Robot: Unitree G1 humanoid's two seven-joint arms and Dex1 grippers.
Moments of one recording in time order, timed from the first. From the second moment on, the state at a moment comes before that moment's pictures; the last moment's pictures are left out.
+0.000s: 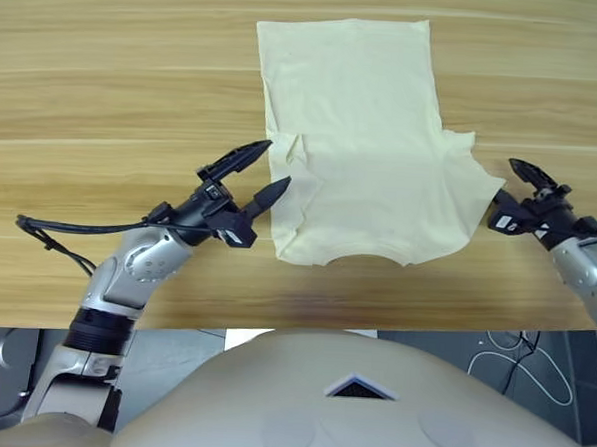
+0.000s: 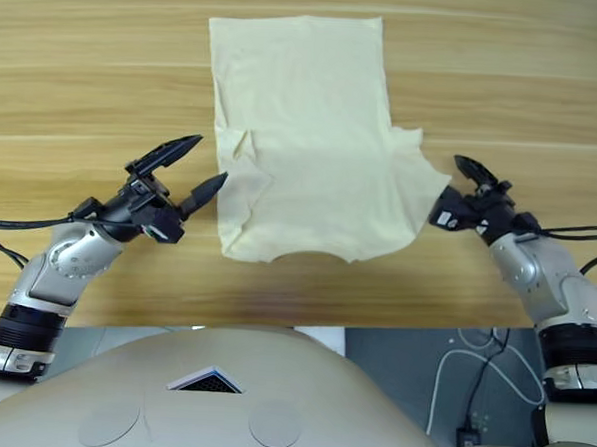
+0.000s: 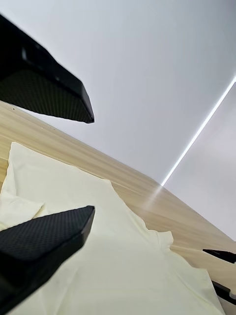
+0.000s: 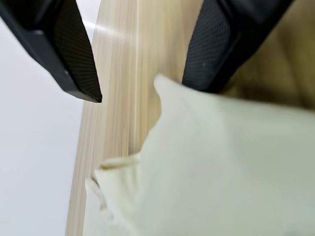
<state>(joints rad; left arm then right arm) 0.20 0.56 -0.19 -0.07 0.44 -0.78 -0.21 0.11 -0.94 0.17 0.37 -0.66 -0.51 0.01</state>
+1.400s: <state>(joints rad) 0.22 0.56 -0.19 -0.07 0.44 -0.78 -0.21 0.05 -0.97 0.20 0.51 -0.70 -0.50 -0.10</state>
